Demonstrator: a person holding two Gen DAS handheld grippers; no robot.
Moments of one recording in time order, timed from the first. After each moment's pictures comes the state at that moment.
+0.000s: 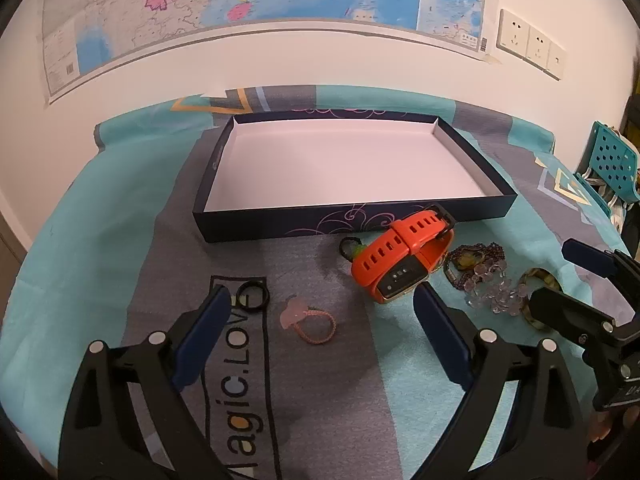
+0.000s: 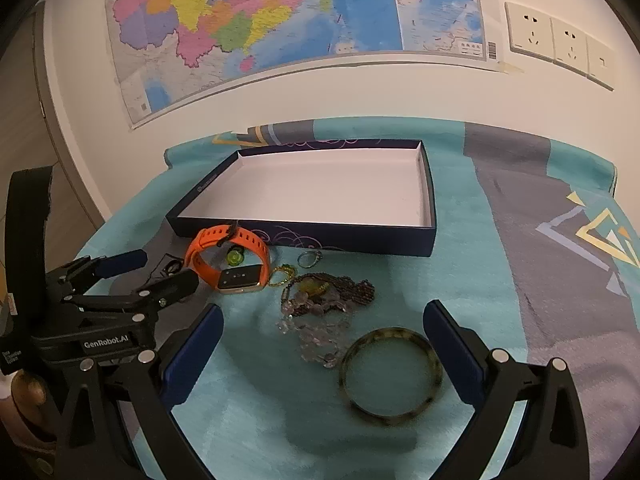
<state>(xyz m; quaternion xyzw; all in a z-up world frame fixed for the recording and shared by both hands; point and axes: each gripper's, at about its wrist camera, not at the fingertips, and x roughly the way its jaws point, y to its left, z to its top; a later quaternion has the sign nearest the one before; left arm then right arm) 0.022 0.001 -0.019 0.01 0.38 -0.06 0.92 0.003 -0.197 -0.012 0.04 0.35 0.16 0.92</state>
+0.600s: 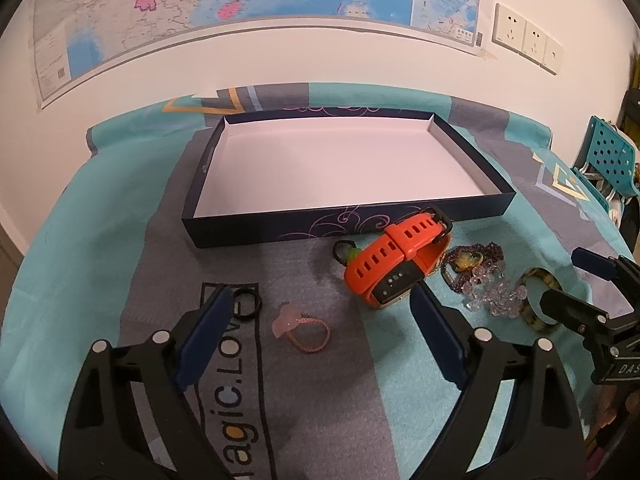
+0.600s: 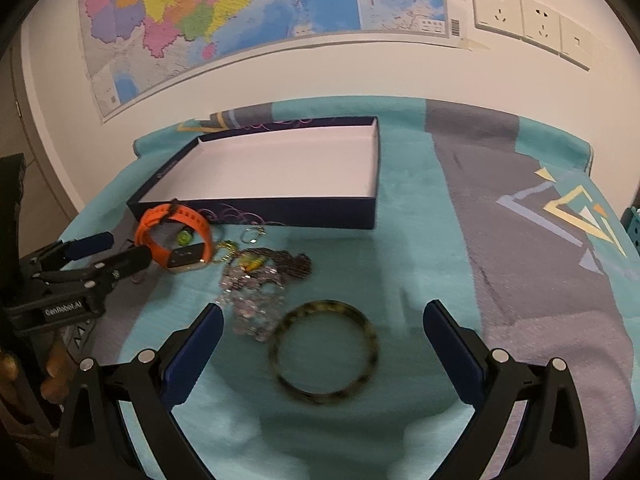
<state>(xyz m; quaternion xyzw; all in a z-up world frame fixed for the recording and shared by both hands) 0.030 -0.003 -0.020 0.02 0.38 -0.07 0.92 0.004 -0.229 -0.028 0.03 0.38 0.11 0.92</state>
